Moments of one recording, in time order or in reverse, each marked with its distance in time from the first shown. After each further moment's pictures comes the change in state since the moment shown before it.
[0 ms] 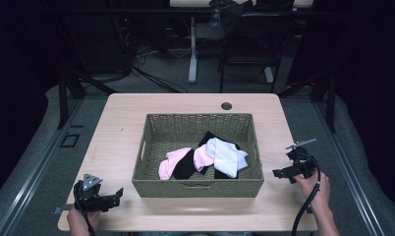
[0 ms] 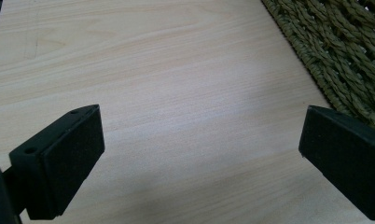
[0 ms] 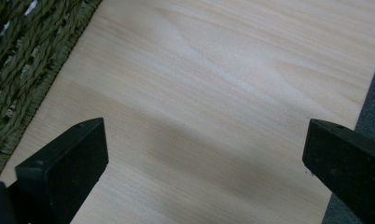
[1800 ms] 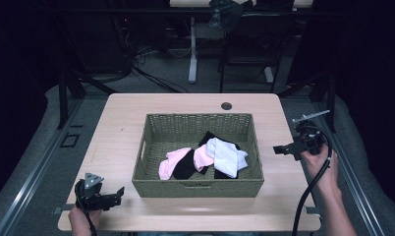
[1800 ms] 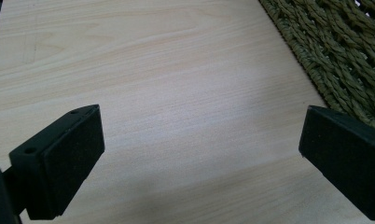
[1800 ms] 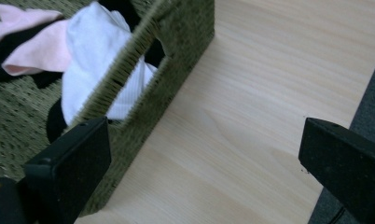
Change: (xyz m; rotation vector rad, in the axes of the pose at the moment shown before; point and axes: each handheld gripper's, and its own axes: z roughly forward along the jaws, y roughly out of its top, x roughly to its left) left arm -0.001 0.003 0.002 0.004 0.005 0.004; right arm 0.003 0.065 -0.076 -0.119 0.133 -0.046
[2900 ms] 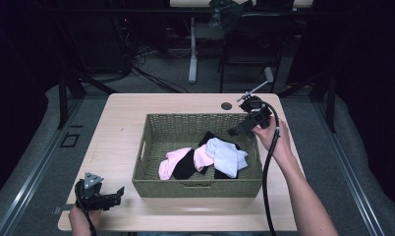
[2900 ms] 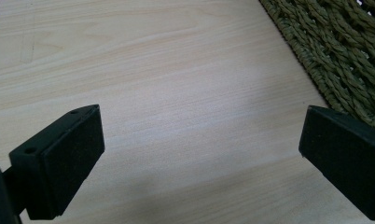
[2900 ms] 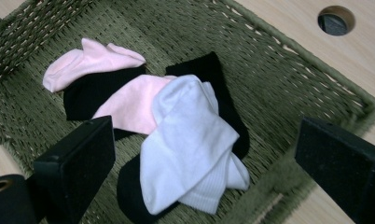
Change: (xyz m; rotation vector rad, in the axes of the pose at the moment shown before) left arm 0.001 -0.001 0.001 -0.002 -0.003 -0.001; right arm 0.103 0.115 0.045 0.102 0.096 -0.218
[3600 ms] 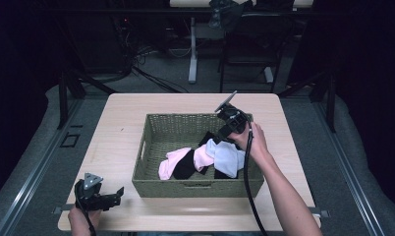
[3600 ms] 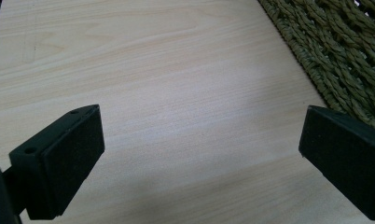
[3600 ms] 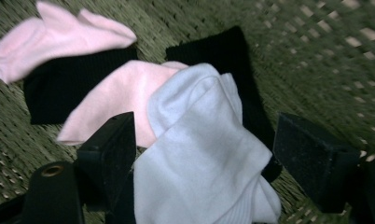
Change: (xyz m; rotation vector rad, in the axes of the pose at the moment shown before) left arm 0.000 0.000 -0.001 -0.005 0.000 -0.002; right arm 0.011 0.018 0.081 0.179 -0.010 0.004
